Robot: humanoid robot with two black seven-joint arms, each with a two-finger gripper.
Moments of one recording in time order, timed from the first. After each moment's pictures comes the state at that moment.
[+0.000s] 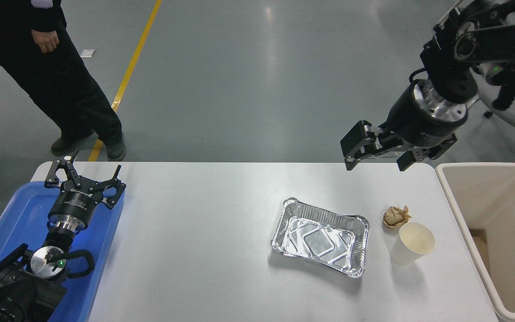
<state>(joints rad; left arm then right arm) -0.53 0.23 -1.14 -0.31 -0.10 -0.79 -0.17 2.39 -0.31 -1.24 1.49 -0.02 0.77 -0.10</state>
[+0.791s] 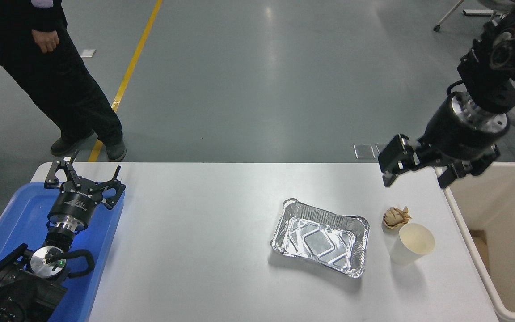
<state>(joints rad) -0.53 0.23 -1.14 -0.31 -0.10 -0.79 -0.17 2.15 -0.36 -1.31 1.43 -0.12 0.72 -0.10</state>
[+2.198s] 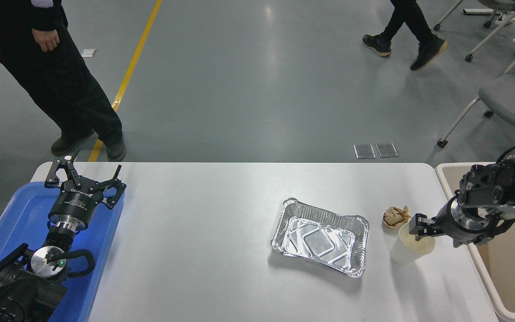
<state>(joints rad) -0.53 0.23 -1.13 -0.31 -0.10 -0.79 -0.16 1.48 -0.35 -1.28 1.08 -0.09 0.30 -0.10</state>
